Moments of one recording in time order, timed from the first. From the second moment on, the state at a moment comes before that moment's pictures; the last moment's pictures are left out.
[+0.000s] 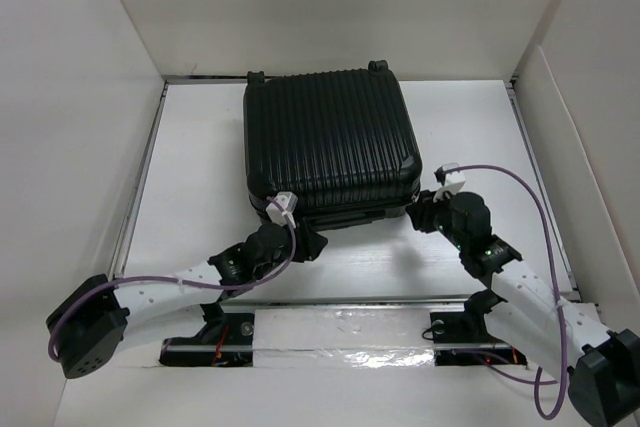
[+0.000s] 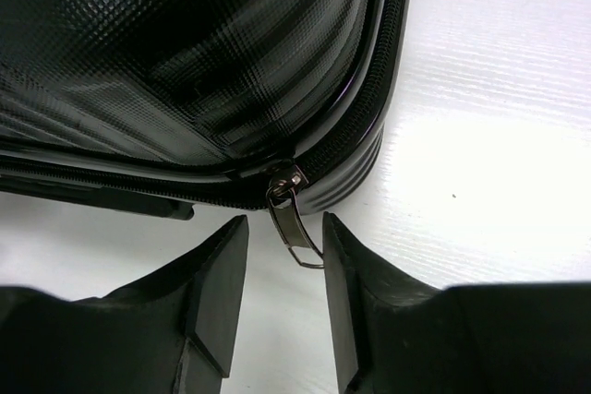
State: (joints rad) left arm -0.96 0.95 0.27 0.23 -0.21 -0.79; right arm 0.45 0.77 0.36 0.03 0.03 0.24
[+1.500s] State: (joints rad) left arm -0.93 1.35 0.49 0.45 -0.22 -0.76; right arm 0.82 0.91 0.51 -0.06 0.14 0.31
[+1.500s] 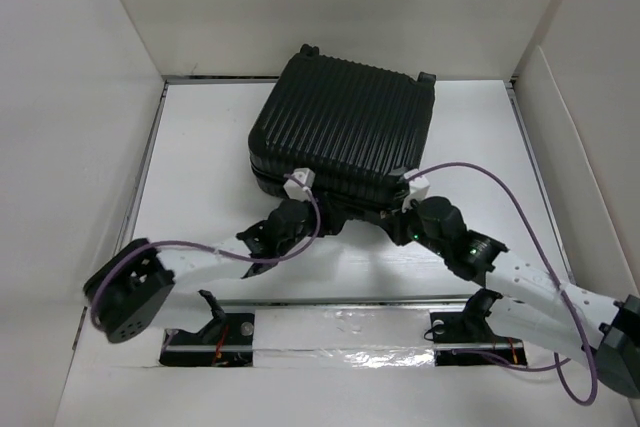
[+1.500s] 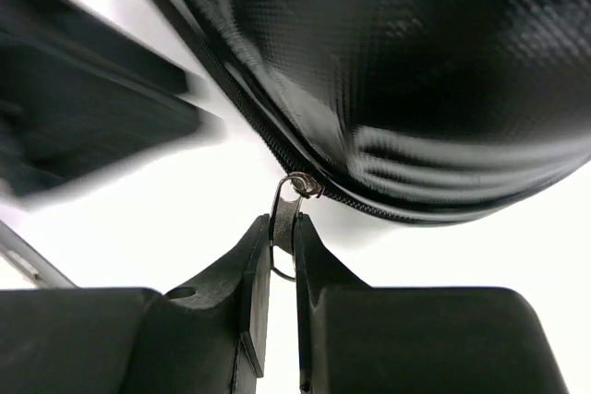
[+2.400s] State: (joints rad) left arm 0.05 1.32 0.55 0.48 0.17 -1.08; right arm 0.57 0.55 0.41 -0.32 0.05 0.29
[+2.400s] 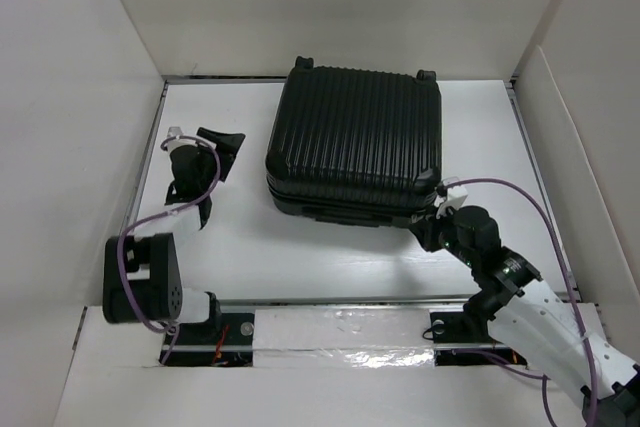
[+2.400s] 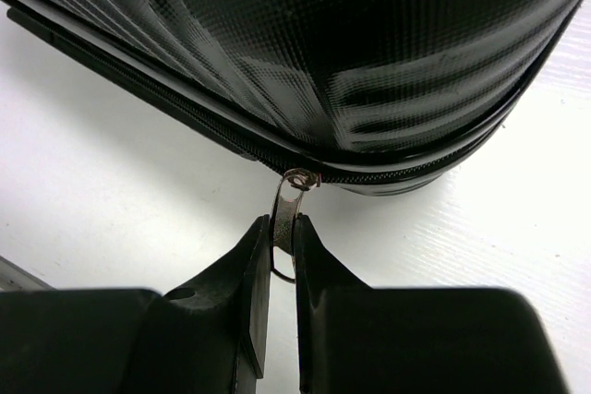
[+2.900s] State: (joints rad) left arm -0.32 1.26 0.45 0.66 0.12 -1.05; right arm 0.13 0.66 0.56 -0.35 -0.01 0.19
